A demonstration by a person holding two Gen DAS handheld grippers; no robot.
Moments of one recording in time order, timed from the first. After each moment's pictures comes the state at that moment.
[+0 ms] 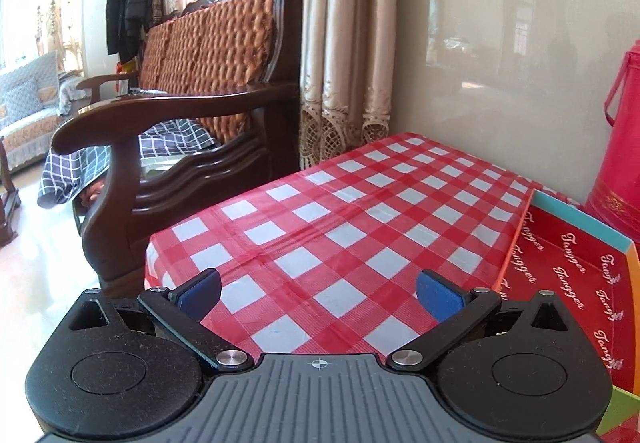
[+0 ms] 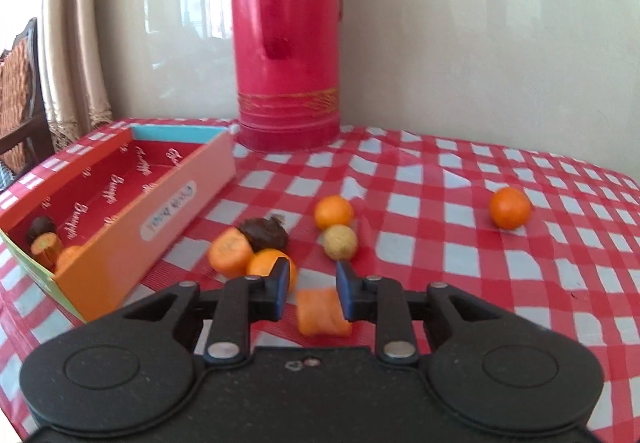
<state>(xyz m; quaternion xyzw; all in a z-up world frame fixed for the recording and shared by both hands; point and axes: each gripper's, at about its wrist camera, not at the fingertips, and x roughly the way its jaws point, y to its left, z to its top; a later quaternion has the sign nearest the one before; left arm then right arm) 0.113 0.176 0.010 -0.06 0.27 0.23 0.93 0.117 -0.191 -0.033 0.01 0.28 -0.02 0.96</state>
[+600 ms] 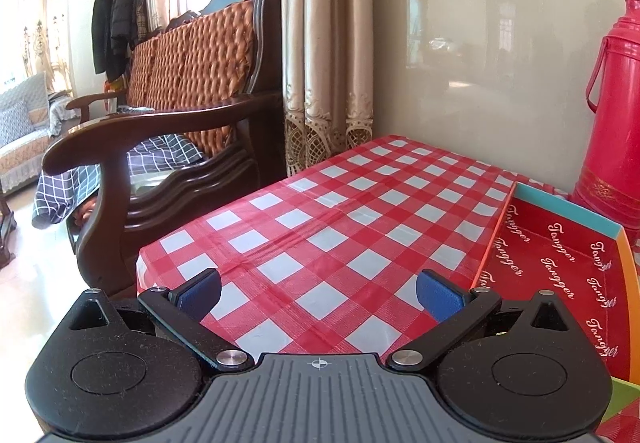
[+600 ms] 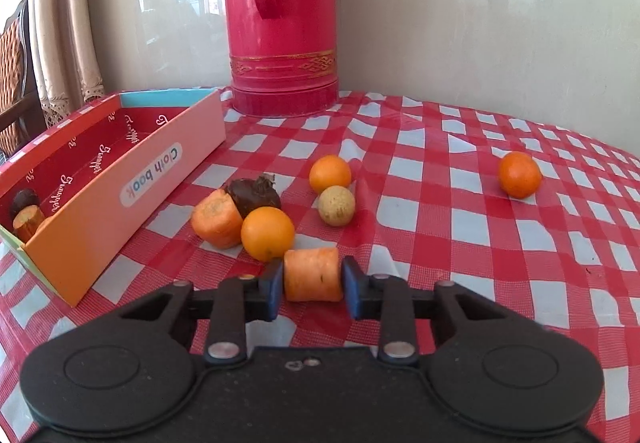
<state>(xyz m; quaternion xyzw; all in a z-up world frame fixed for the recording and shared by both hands) 0.111 0.163 0.013 -0.04 0.26 0.22 0.94 0.126 -0.191 -0.052 0.02 0.32 -0.02 0.95</state>
